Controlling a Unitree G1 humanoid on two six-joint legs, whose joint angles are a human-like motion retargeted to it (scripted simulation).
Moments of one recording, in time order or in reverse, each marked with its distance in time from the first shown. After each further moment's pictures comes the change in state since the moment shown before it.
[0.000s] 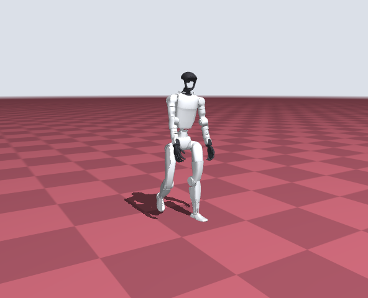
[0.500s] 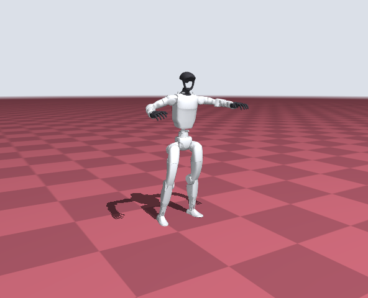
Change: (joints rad) left arm -0.054 1.211 -0.087 -1.225 0.459 -0.032 0.414; right arm 0.752 -1.062 -0.436 -1.347 -0.170 -0.074 -0.119; waist -0.243 0.058 -0.020; left_leg 0.139 -0.019 -0.218 0.000 -0.103 -0.029; right_leg 0.000 -0.102 -0.113 -0.718 0.115 0.073
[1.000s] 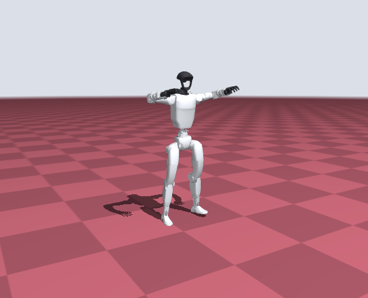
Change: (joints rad) left arm -0.471 0.280 -0.259 -0.255 -0.029 0.033 -0.011; right arm -0.403 -0.556 0.091 -0.177 -0.015 0.073 0.043; waist 0.076 -0.038 -0.031; left_leg 0.000 0.030 0.019 0.012 -0.027 0.032; right_leg 0.129 0.023 -0.038 -0.277 0.121 0.153
